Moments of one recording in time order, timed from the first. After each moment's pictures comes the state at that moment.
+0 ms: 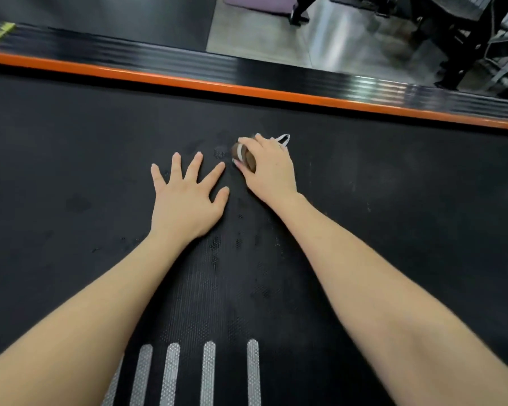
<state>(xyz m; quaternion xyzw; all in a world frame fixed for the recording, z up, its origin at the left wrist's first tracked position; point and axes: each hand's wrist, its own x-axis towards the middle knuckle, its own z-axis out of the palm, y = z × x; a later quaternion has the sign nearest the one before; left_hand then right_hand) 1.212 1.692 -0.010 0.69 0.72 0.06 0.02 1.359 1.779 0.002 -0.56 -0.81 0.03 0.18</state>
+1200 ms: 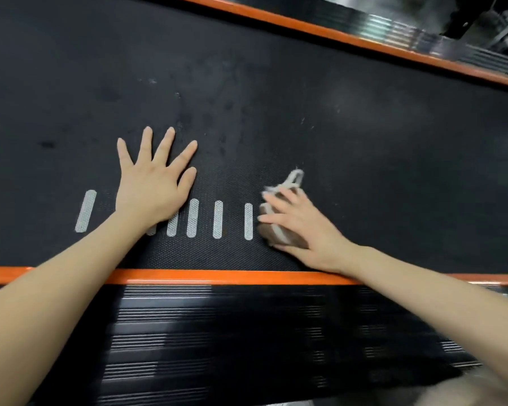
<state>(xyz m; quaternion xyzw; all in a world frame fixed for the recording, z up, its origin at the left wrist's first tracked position) 1.178 1.525 -0.011 0.70 0.72 0.04 0.02 1.470 1.517 0.023 -0.32 -0.92 0.20 0.07</state>
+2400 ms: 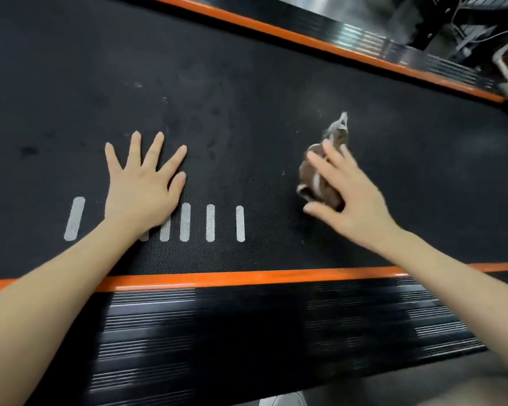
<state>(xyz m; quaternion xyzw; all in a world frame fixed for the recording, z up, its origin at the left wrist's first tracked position) 1.176 1.523 -0.011 0.71 0.70 0.06 0.02 1.496 1.523 0.102 -0.52 -0.84 0.13 0.12</state>
